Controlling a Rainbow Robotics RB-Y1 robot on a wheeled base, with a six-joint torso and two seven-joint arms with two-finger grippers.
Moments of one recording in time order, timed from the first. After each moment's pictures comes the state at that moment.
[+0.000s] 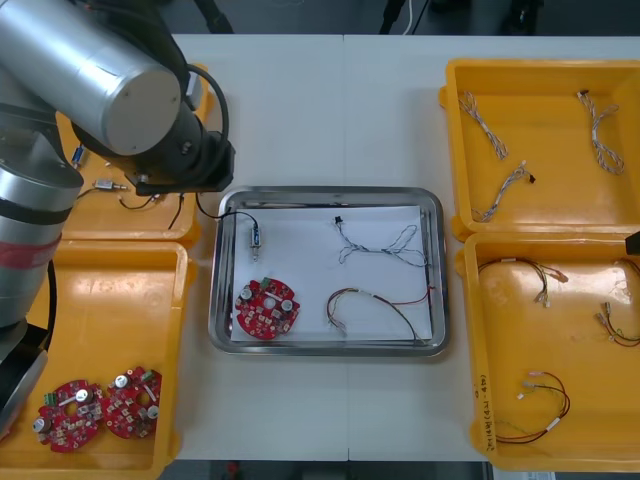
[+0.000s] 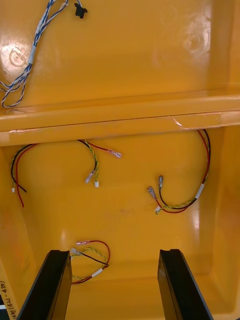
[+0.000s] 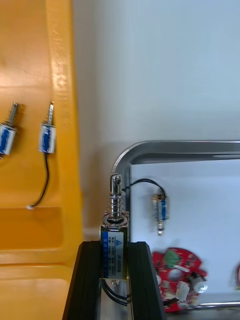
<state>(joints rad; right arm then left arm) -0.25 -0.96 -0.26 -2.19 -1.01 1.92 1.04 -0.74 0.47 -0.24 -1.92 0.50 1.91 -0.89</state>
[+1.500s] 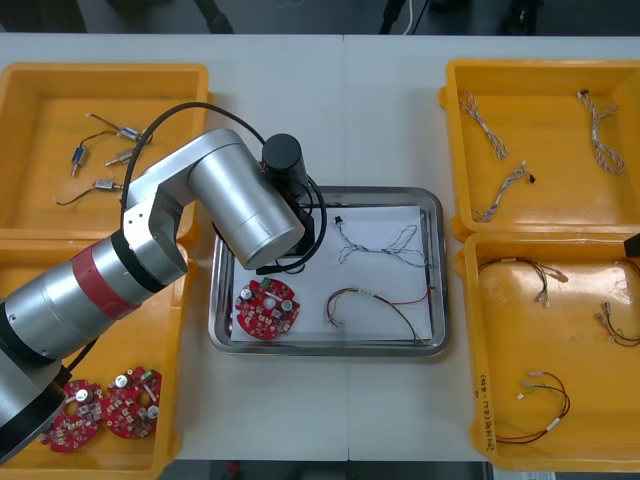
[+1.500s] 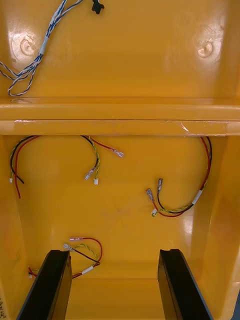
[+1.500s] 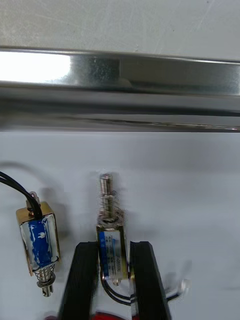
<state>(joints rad) -0.25 -0.96 -0.26 -2.19 -1.02 1.92 1.13 -0.76 0.44 -0.72 -1.68 0.43 1.51 -0.55</state>
